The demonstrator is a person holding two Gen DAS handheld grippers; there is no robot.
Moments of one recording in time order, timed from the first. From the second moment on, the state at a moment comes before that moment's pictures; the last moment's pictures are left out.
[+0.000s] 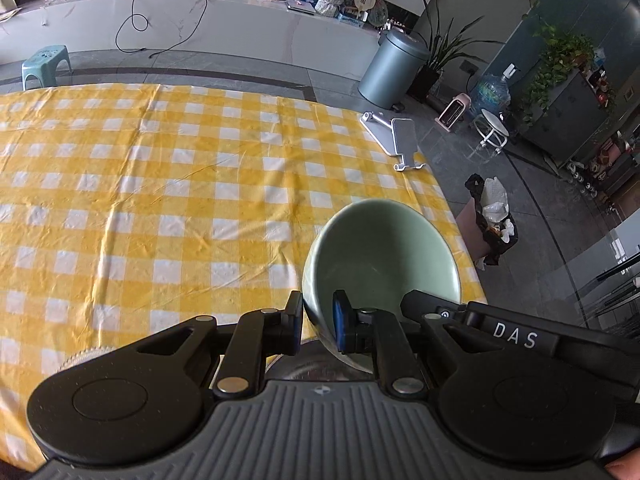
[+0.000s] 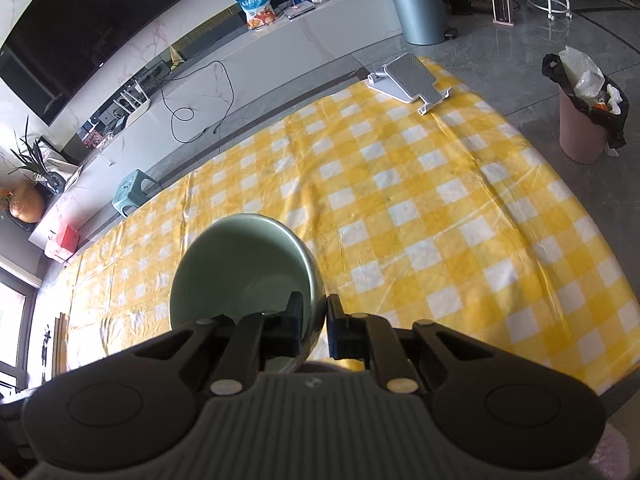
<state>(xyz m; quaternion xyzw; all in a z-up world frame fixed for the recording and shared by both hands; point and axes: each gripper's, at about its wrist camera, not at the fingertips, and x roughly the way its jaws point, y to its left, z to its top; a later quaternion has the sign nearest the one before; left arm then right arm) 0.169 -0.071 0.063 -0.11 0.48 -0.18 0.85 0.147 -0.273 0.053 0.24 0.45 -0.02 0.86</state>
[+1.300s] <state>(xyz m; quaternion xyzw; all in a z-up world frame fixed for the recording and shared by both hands) 0.121 -0.073 0.007 -0.06 0.53 -0.17 0.83 0.089 -0.260 -0.010 0.23 0.50 -0.04 0.84</state>
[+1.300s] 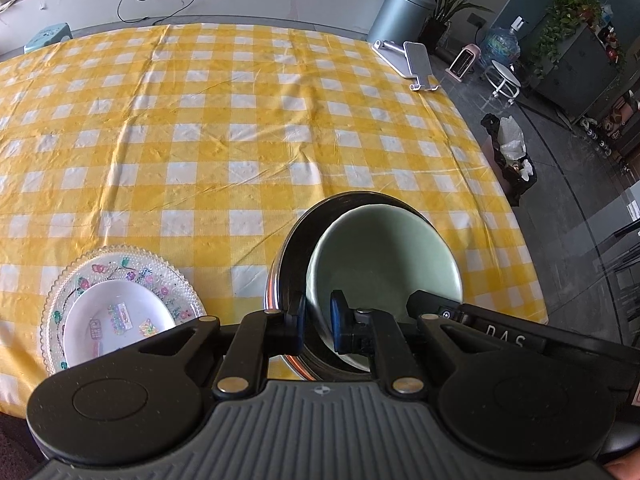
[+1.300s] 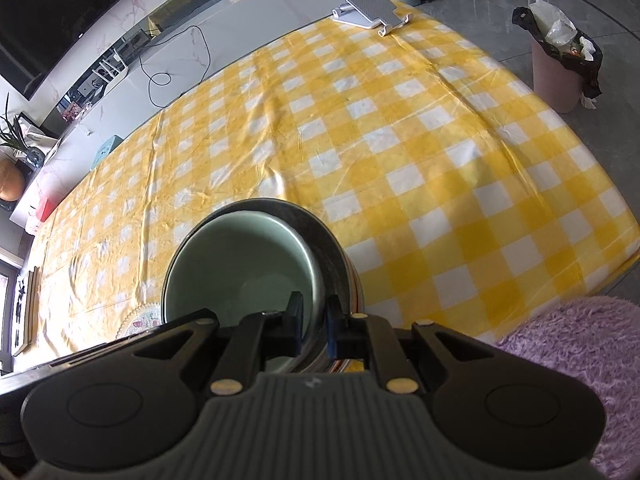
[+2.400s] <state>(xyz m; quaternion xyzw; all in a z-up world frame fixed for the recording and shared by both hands) 0.118 -0.072 0.010 -0.04 0.52 -0.17 0.84 0.077 -0.259 0.008 0.25 0.49 -0.02 0.84</state>
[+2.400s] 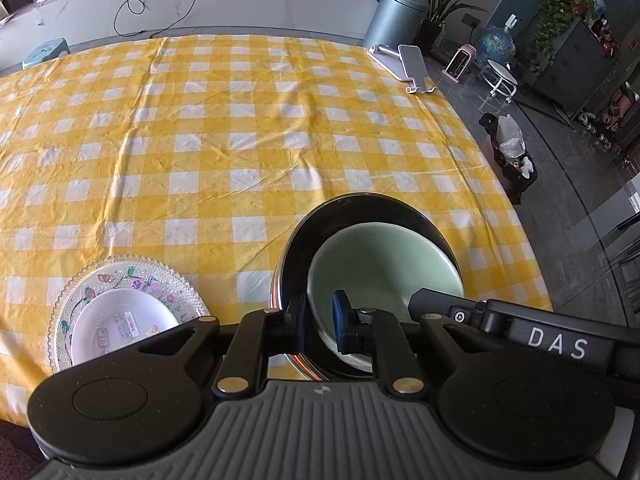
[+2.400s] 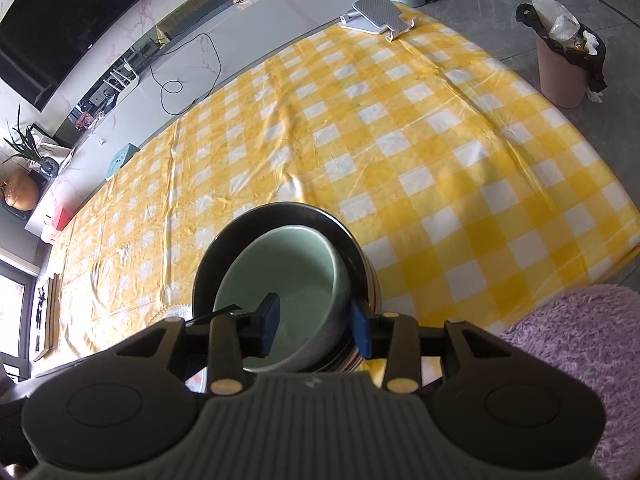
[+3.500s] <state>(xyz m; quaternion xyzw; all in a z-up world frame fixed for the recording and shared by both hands) 0.098 -0.014 0.028 -0.15 0.46 -0.17 0.86 0.049 -0.277 0.016 0.26 0.44 -0.07 0.86</state>
